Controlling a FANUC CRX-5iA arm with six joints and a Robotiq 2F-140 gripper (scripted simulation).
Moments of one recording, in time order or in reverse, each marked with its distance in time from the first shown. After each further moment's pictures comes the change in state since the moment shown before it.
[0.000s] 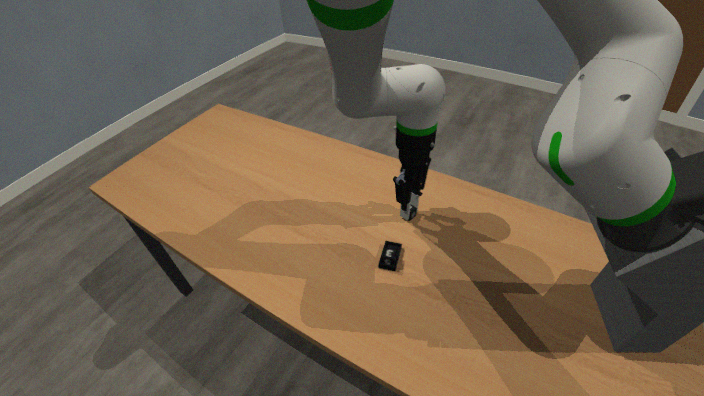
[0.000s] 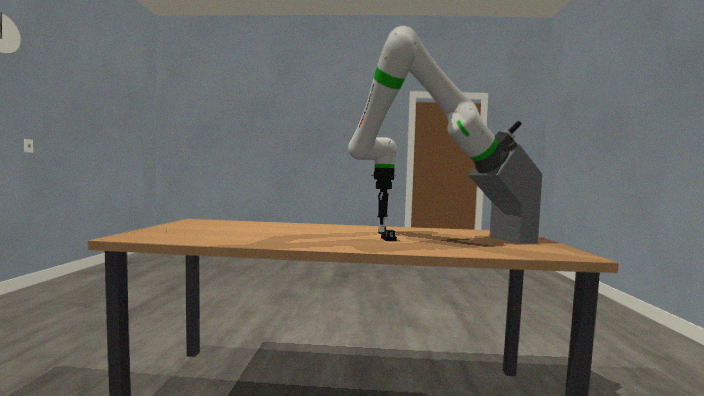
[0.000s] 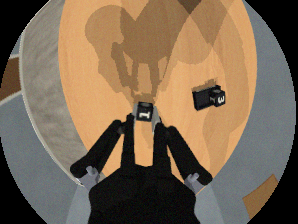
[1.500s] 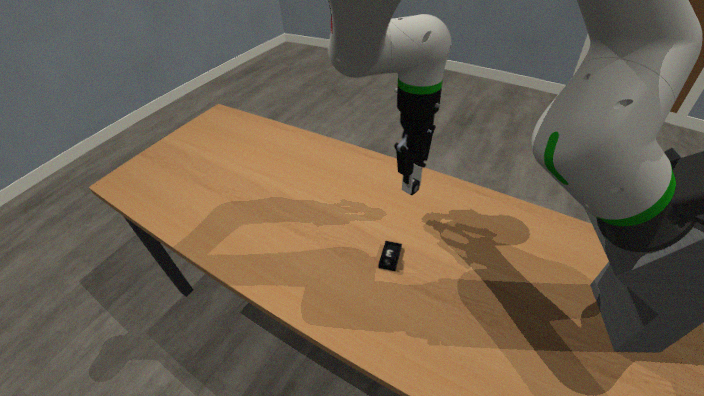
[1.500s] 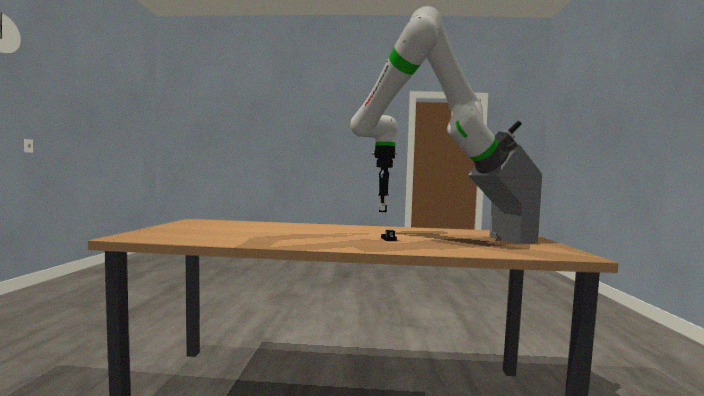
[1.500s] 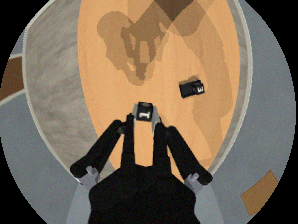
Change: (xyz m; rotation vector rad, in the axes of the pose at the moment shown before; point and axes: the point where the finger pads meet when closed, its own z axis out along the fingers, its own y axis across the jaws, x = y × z) arm 0.000 0.000 -0.100 0.000 0.000 0.000
